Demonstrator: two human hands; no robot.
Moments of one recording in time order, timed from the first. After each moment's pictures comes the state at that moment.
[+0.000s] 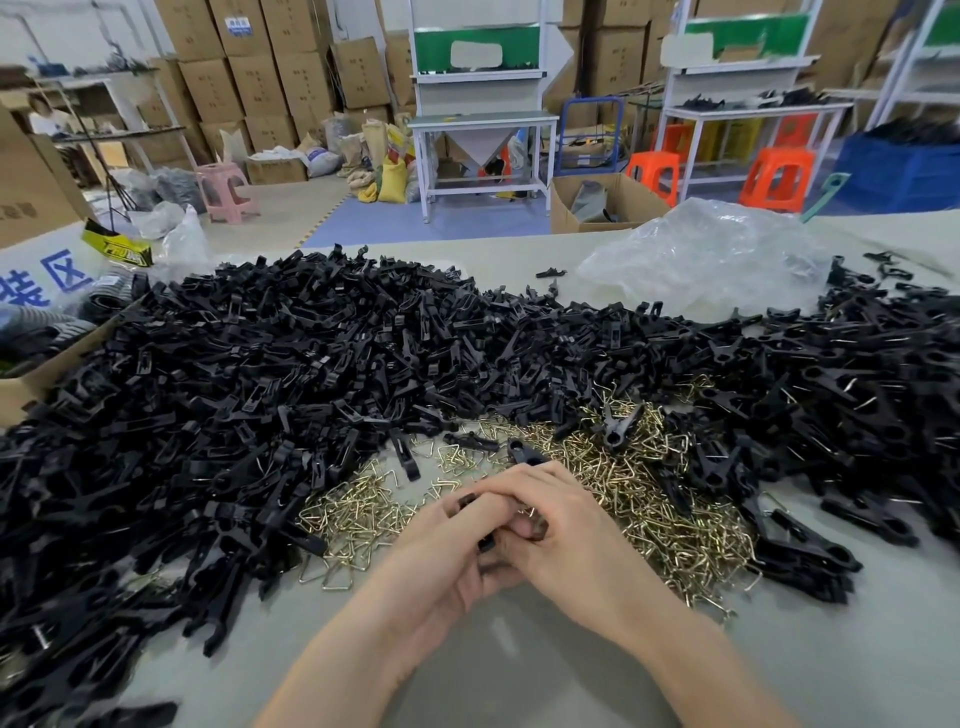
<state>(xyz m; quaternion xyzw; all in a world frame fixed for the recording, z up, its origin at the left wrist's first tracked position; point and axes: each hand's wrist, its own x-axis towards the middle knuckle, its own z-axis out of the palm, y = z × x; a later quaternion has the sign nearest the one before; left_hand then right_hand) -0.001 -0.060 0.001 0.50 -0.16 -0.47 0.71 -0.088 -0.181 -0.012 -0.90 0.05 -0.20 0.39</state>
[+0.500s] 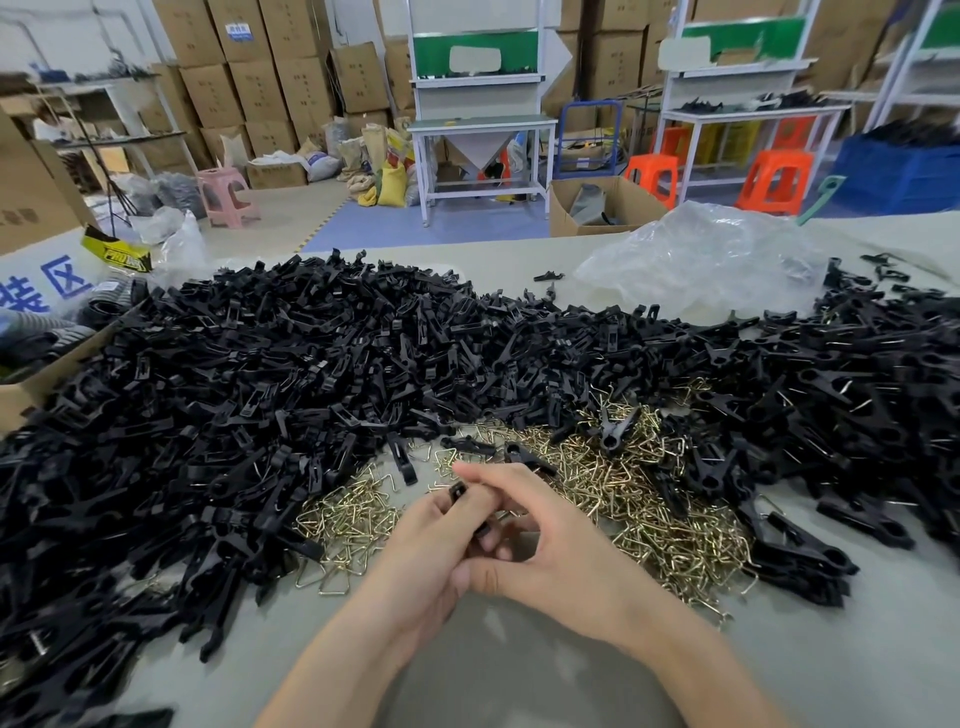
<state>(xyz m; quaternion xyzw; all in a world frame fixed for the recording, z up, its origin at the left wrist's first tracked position) 0.001 -0.060 0.004 0.56 -0.16 -0.40 0.71 -0.085 -0.183 -0.016 -0.82 0.00 -0.13 0.56</state>
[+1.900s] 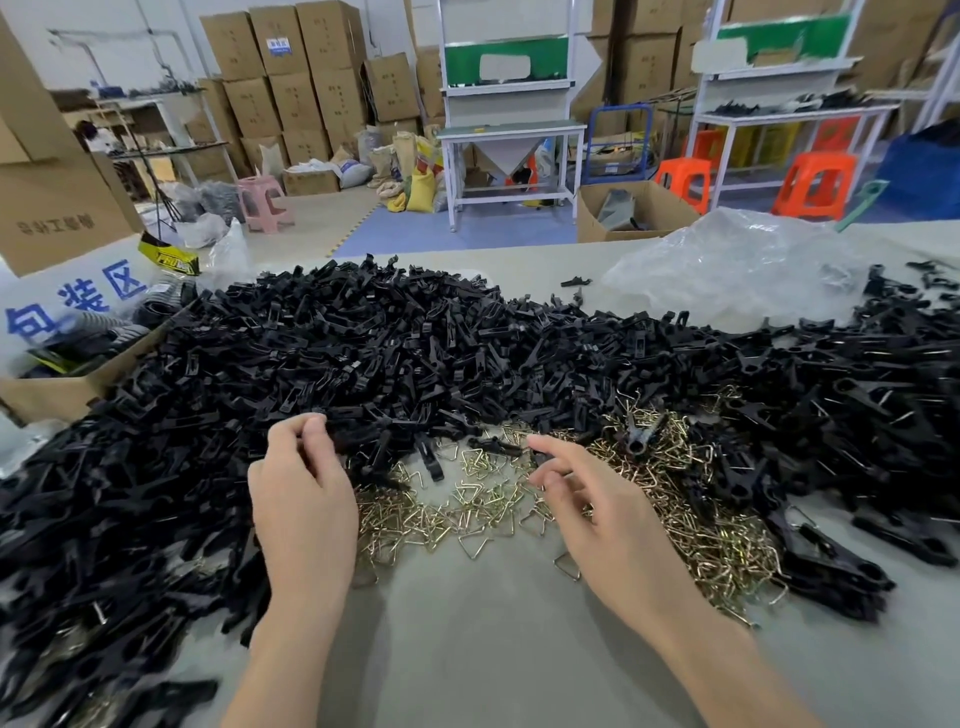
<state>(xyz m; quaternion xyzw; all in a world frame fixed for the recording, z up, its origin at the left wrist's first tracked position) 0.069 -0.004 -0.001 0.83 -0.09 0.25 0.49 -0.088 -0.191 -0.016 -0.87 0.11 -0.28 0.38</state>
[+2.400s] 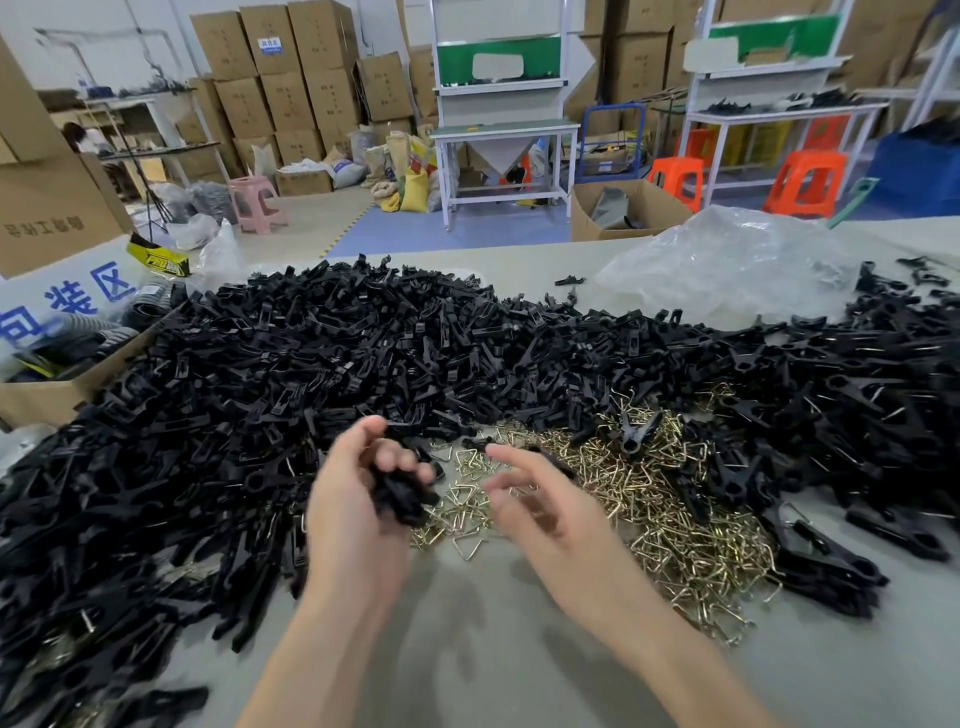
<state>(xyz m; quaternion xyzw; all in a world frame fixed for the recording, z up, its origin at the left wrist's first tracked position) 0.036 -0.041 0.022 0.43 0.02 -0.14 0.89 -0.081 -0.169 -0.012 -0.80 0.07 -0.19 0.57</state>
